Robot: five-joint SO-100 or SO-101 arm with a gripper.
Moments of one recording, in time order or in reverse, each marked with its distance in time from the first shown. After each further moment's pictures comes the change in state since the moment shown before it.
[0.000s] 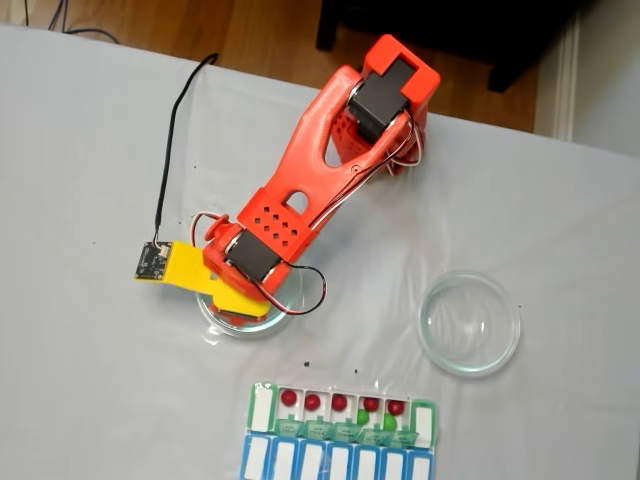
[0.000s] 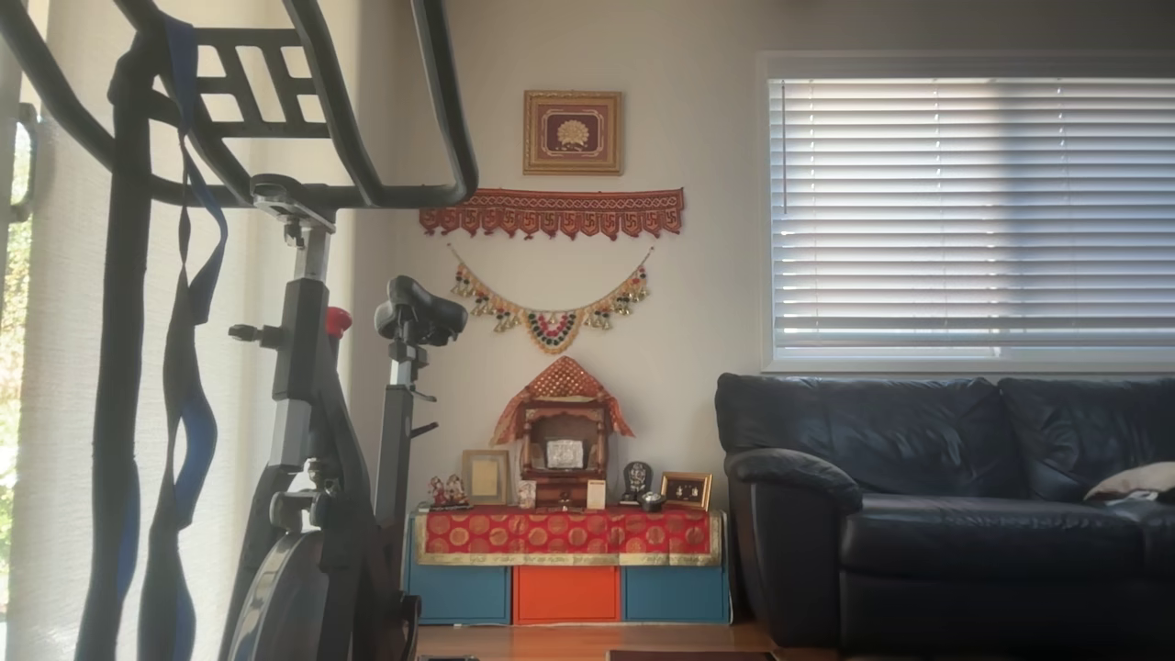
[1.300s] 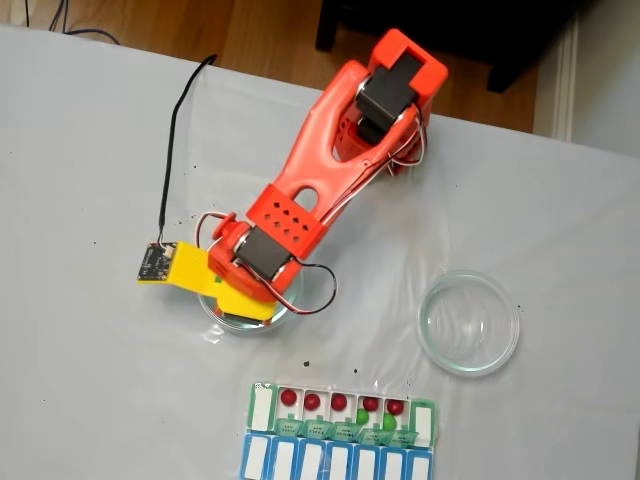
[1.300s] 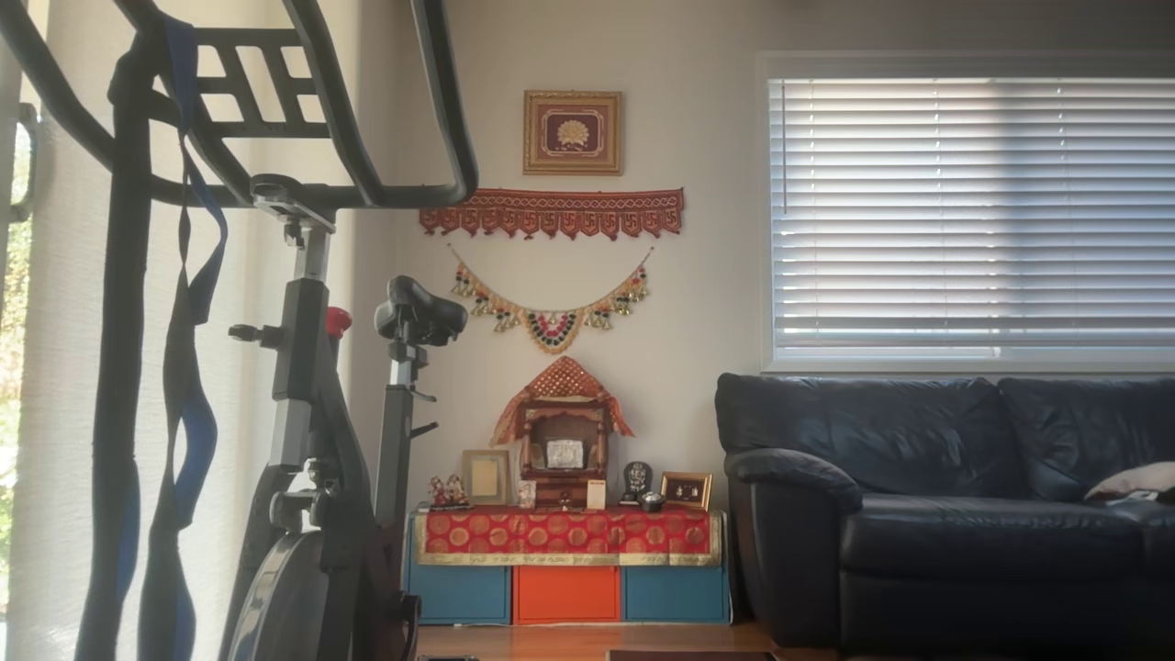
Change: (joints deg) arm -0.4 3.3 -0.8 1.4 2.5
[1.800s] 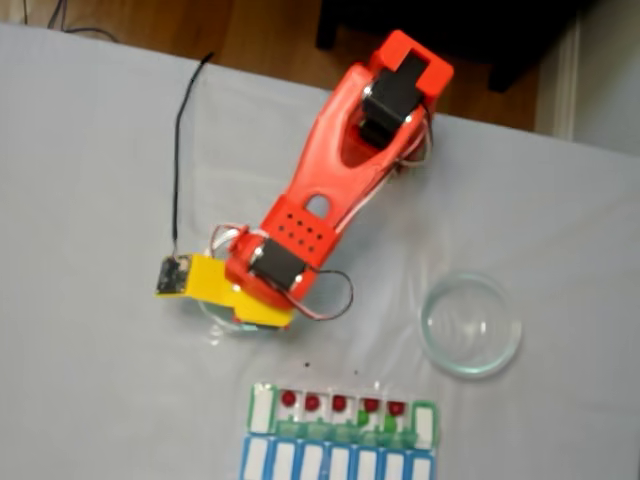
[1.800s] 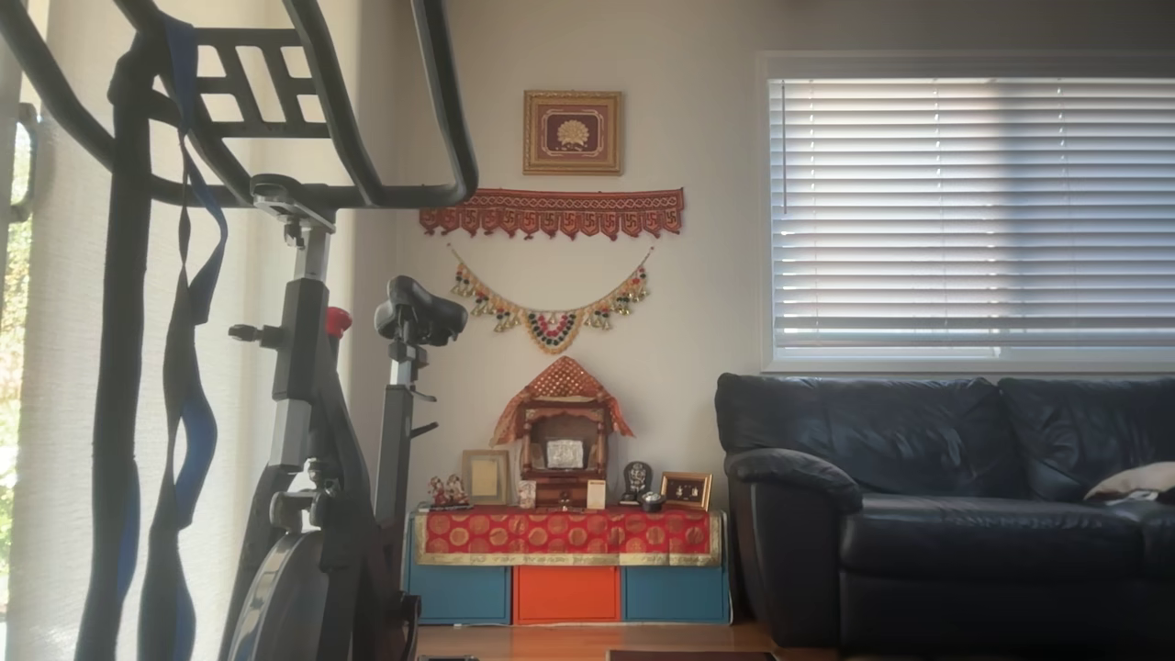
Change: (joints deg) arm -4.0 0.0 2.6 -0.4 0.6
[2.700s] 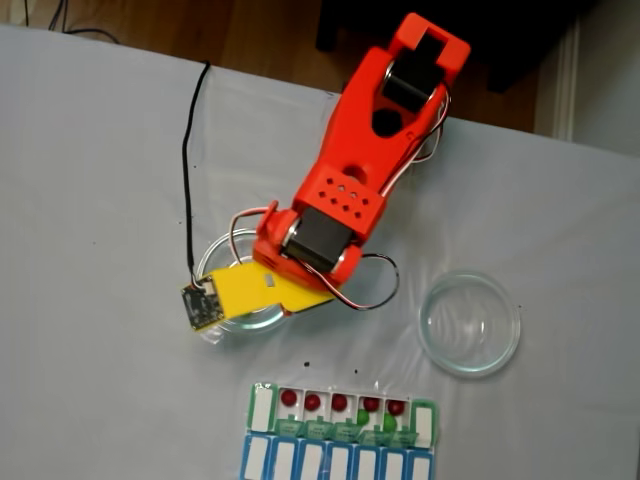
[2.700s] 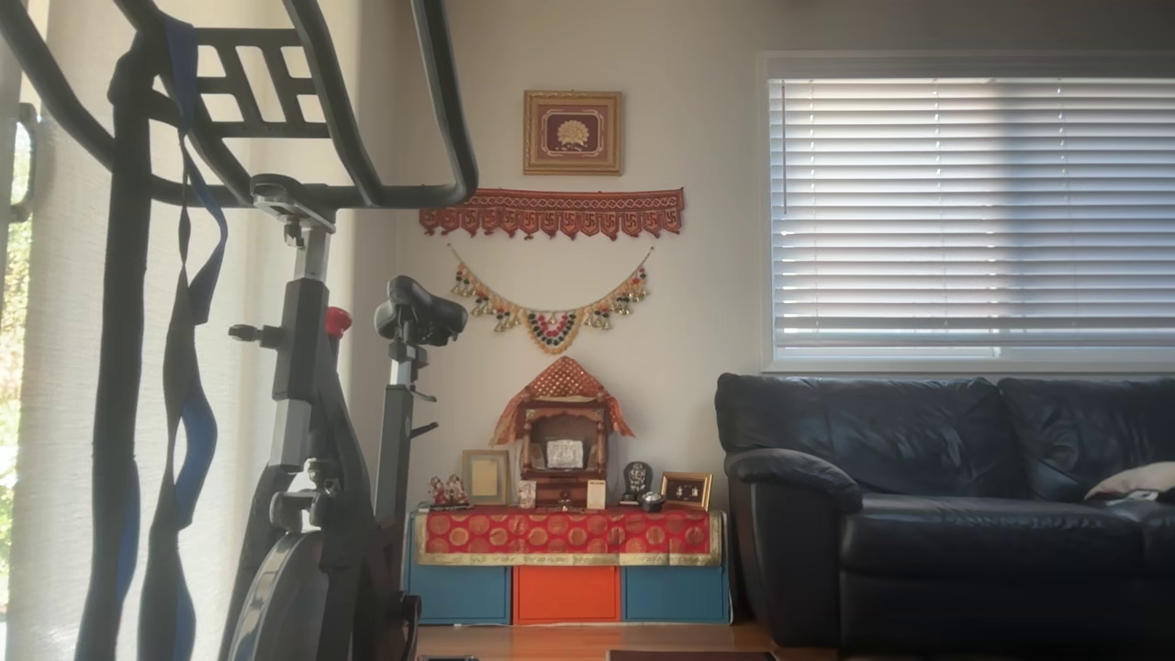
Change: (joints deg) arm -4.0 9.6 -11.2 28.2 -23.3
